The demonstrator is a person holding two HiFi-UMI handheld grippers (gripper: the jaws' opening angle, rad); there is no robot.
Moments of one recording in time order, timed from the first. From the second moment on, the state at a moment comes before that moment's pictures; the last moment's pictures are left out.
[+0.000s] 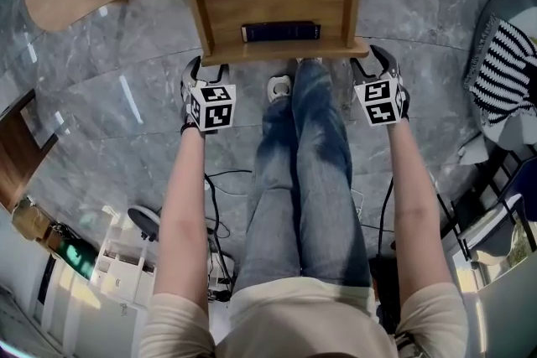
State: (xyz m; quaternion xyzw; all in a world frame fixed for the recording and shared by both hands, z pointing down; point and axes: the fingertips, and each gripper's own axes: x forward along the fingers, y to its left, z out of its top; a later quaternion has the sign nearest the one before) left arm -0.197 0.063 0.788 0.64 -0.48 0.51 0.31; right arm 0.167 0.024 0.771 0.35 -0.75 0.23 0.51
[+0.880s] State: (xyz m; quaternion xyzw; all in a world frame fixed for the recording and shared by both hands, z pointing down) left arm -0.193 0.042 0.797 0.66 -0.44 0.55 0.28; right arm 0.160 0.012 0.789 0.32 -0.75 0.24 0.53
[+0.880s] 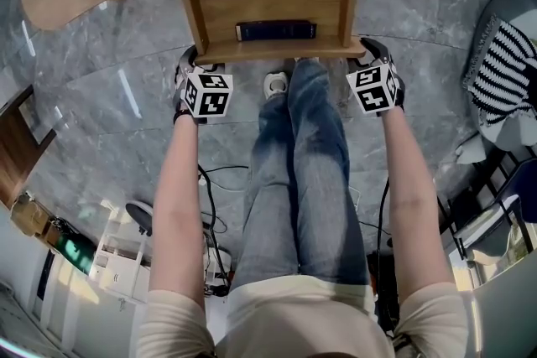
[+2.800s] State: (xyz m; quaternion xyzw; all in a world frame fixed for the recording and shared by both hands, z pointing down) left arm -0.190 0.009 0.742 0.67 -0.43 0.54 0.26; right arm 0.163 -0.030 0.733 0.31 -0.75 0.25 0.53
